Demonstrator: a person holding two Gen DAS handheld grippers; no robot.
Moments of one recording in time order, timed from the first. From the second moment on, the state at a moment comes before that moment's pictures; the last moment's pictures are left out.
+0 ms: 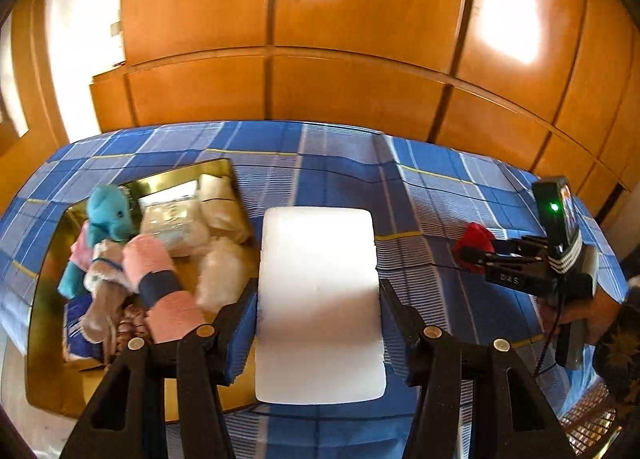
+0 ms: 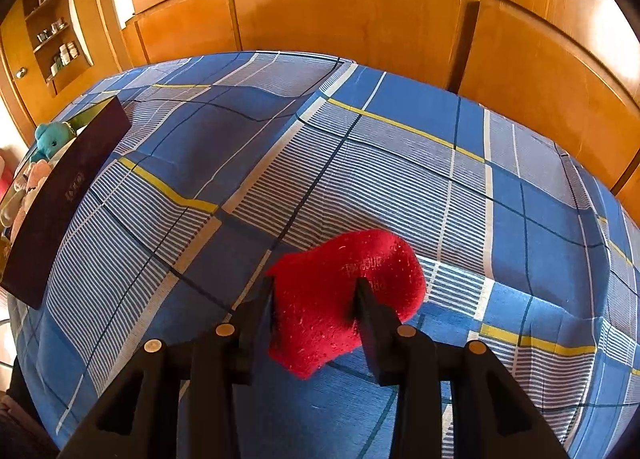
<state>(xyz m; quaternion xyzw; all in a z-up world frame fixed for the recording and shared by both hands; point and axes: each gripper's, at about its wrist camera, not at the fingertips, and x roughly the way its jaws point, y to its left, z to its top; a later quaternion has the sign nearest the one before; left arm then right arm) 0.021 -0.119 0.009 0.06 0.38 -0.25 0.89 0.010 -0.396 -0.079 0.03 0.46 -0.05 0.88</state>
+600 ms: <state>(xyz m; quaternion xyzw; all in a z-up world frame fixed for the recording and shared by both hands) 0.039 -0.058 -0.002 0.02 0.40 -0.18 0.90 0.006 -0.392 -0.080 0.00 0.45 -0.05 0.89</state>
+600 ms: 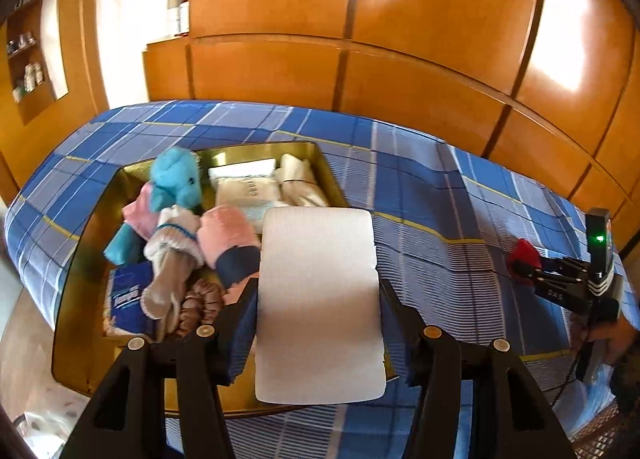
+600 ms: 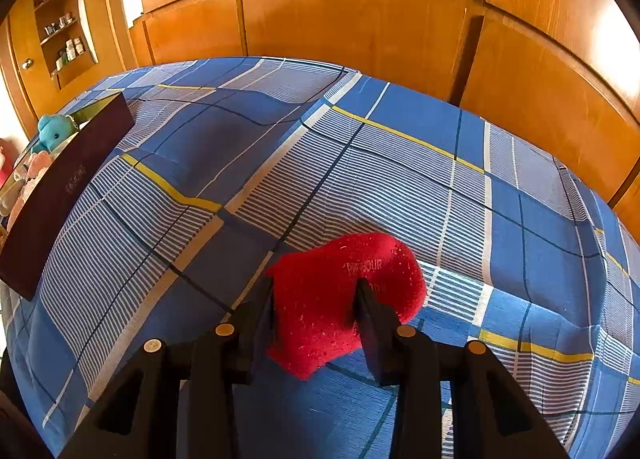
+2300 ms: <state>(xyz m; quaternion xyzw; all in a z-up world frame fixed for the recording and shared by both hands) 0.084 0.042 -0.045 -0.07 0.48 -0.09 0.87 0.011 -0.387 -0.079 -0.02 0.46 -0.06 0.89</state>
